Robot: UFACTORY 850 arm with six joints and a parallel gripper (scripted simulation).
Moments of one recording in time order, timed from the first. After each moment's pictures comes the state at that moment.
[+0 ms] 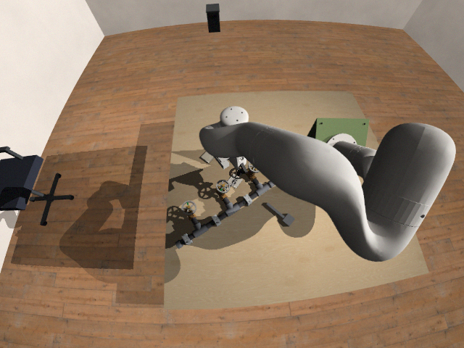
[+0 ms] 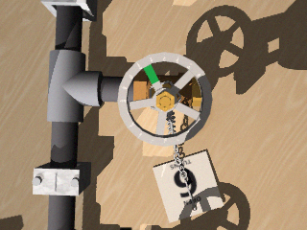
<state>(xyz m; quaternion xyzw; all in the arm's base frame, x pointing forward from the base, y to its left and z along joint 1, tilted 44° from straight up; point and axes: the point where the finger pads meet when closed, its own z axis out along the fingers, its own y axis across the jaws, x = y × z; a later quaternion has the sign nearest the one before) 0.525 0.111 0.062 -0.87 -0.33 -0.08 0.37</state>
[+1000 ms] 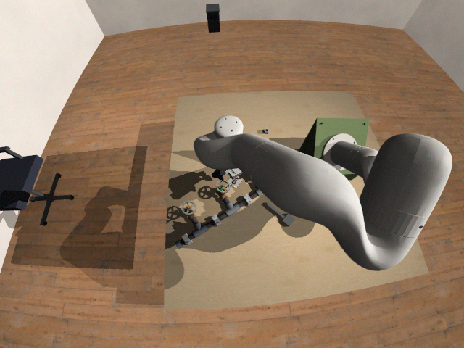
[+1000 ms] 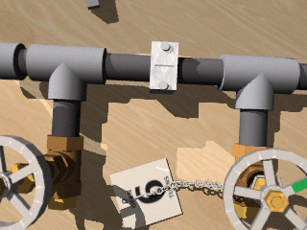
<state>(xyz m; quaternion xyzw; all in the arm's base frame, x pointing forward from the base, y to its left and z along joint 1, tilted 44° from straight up) 0.541 0.140 0.075 -0.38 -0.85 -0.32 0.19</state>
